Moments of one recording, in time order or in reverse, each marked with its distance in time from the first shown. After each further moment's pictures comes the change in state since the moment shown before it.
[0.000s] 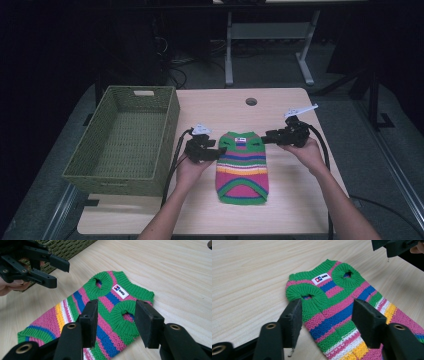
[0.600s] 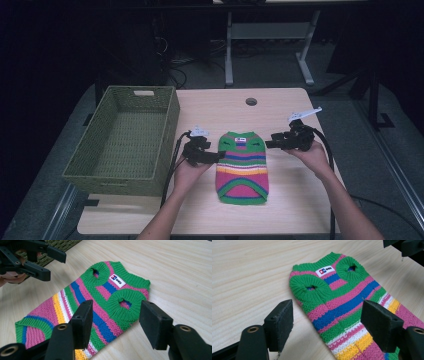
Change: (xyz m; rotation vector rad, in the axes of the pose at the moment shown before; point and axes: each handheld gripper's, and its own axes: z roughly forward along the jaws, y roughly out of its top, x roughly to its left) left arm 0.003 -0.010 -0.002 0.021 0.013 -0.040; right arm 0.000 -0.010 -0.009 0.037 -0.020 0.000
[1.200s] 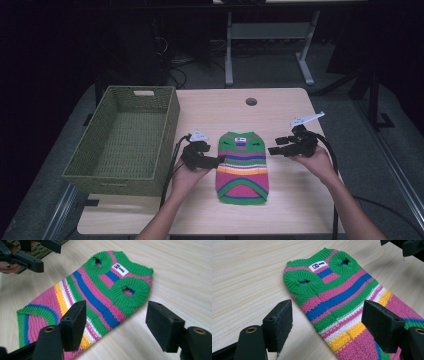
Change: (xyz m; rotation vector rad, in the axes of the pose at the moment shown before) left arm -0.011 -0.006 -0.011 0.007 -0.005 0.047; right arm 0.008 -0.013 -0.007 0.030 -0.014 -0.011
